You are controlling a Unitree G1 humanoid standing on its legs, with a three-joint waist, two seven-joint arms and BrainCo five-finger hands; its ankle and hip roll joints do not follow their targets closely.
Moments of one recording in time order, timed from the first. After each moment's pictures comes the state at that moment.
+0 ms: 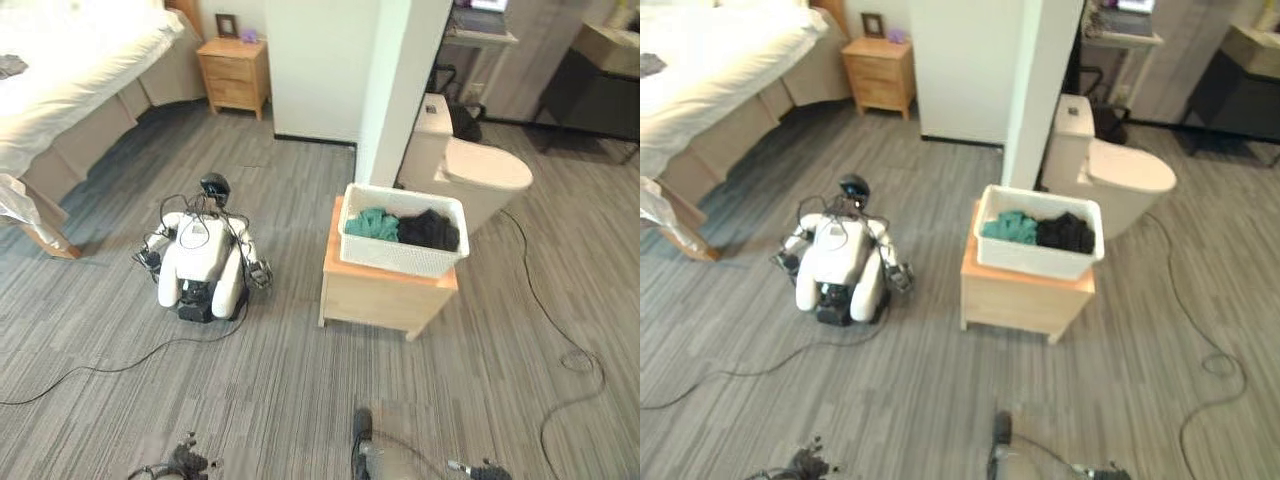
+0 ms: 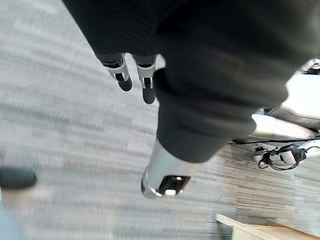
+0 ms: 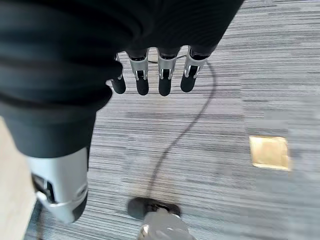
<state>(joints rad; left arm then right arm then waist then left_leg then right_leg) 0.05 0.27 -0.13 1.21 -0.29 -0.15 0.06 -0.01 -0.31 0.11 1.30 0.22 -0.03 -0.12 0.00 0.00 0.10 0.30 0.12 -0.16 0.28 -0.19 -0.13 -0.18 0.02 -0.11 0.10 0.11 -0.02</state>
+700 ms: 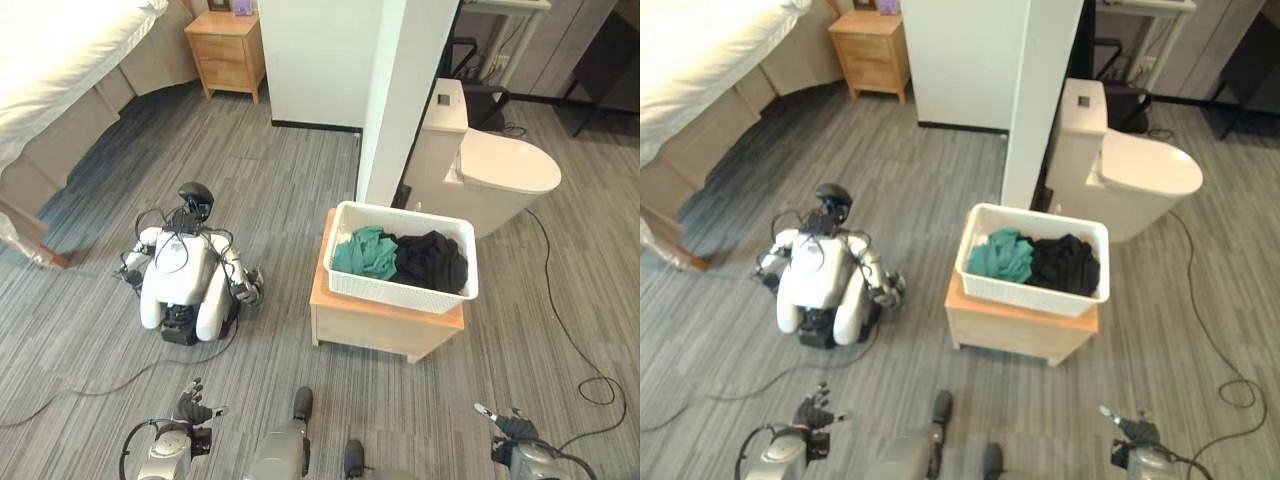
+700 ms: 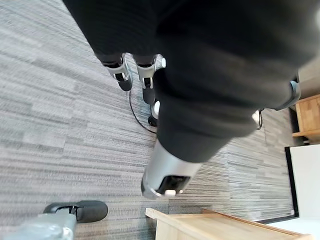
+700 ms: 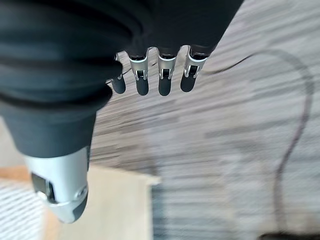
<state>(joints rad) 0.00 0.35 -0.13 0.94 -0.30 -0.13 0.09 -0.09 -0.38 0.02 1.14 0.39 -0.07 -0.19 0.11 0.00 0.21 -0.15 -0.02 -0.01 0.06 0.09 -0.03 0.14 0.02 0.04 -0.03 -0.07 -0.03</state>
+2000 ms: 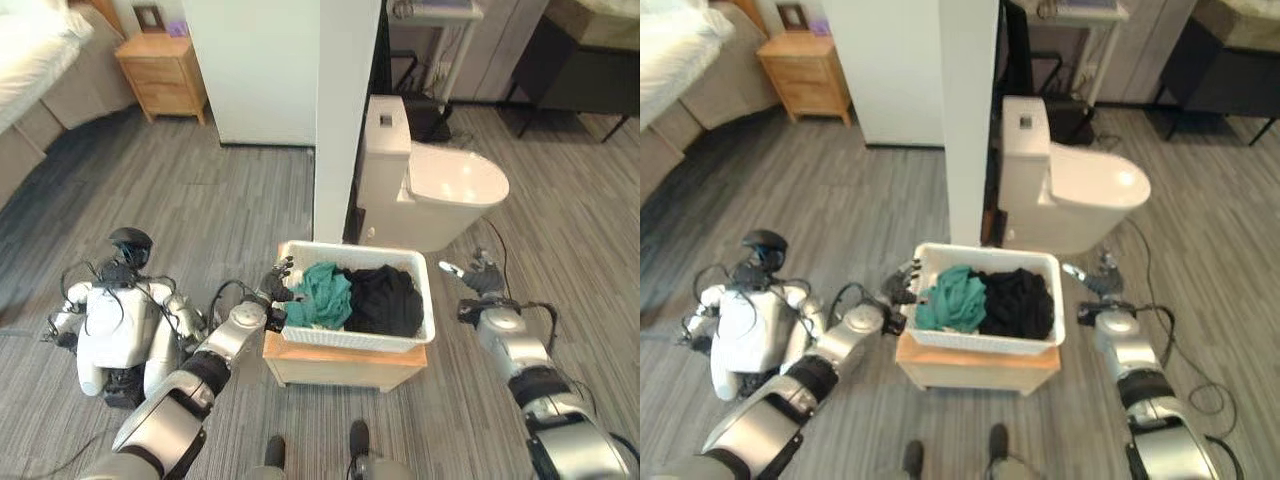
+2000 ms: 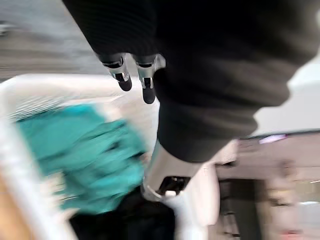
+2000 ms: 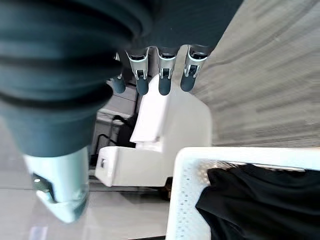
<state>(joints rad) -0.68 0.32 -0.63 0.90 -0.45 0.07 0.10 -0.52 -0.48 0.20 0.69 0.49 0.04 -0.27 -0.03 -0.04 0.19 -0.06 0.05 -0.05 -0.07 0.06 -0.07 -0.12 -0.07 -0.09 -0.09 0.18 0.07</state>
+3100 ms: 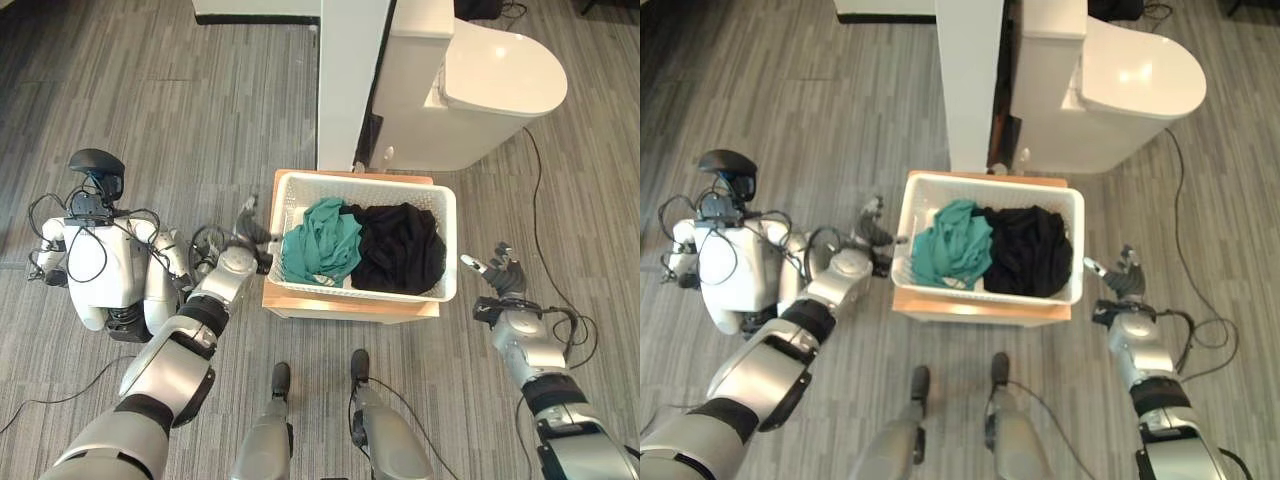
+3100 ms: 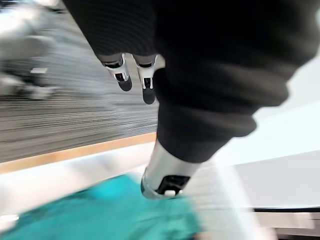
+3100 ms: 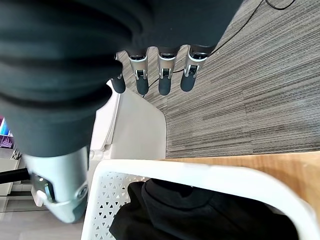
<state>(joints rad) -0.89 0.31 -0.48 1.06 -0.39 0.05 0.27 -0.43 -0.52 0.10 0.63 0.50 -0.03 -0.28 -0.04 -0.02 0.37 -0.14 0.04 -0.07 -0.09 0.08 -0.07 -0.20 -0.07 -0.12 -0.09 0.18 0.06</state>
